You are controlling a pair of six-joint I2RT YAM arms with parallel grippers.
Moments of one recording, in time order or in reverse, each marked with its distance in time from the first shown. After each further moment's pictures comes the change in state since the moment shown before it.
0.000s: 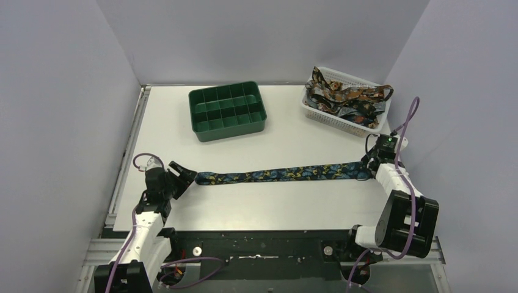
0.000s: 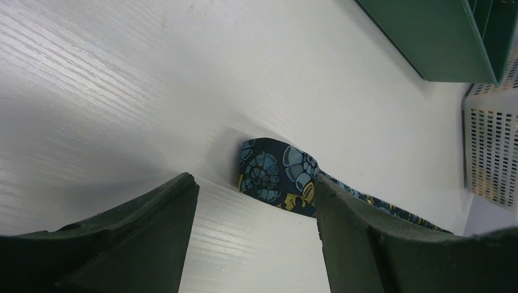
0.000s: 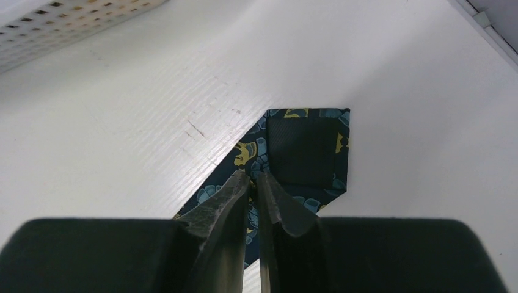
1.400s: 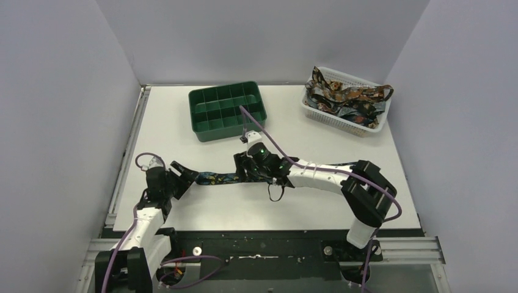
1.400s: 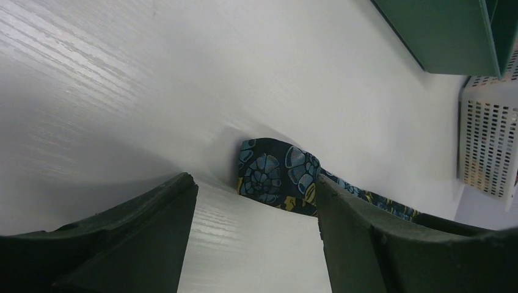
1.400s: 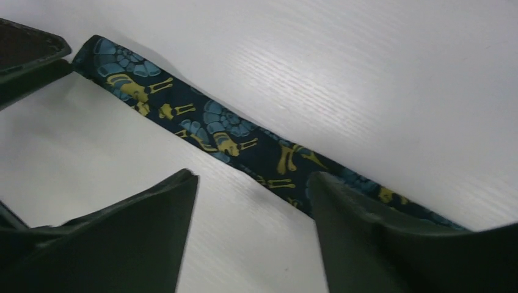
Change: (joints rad) left arm 0.014 0.097 -0.005 0.069 0.052 -0.004; right arm 1.191 0.382 0.372 0.105 -0.047 -0.047
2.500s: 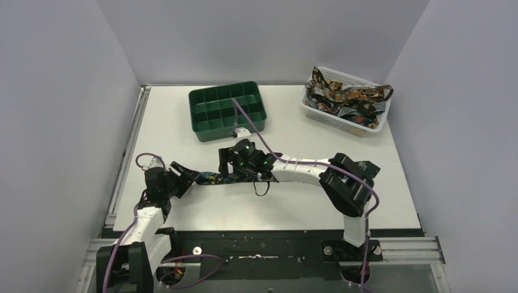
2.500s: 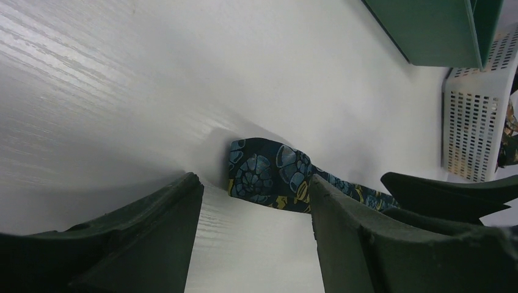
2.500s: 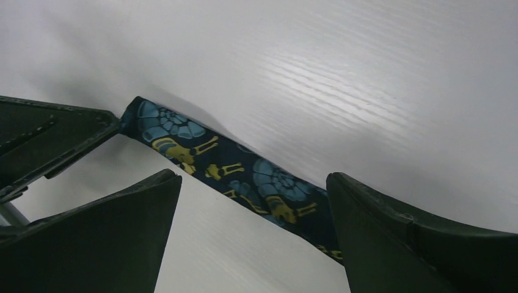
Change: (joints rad) left arm 0.031 0.033 -0.021 0.084 0.078 -0.011; right arm 0.031 0.171 0.153 0.047 0.003 0.158
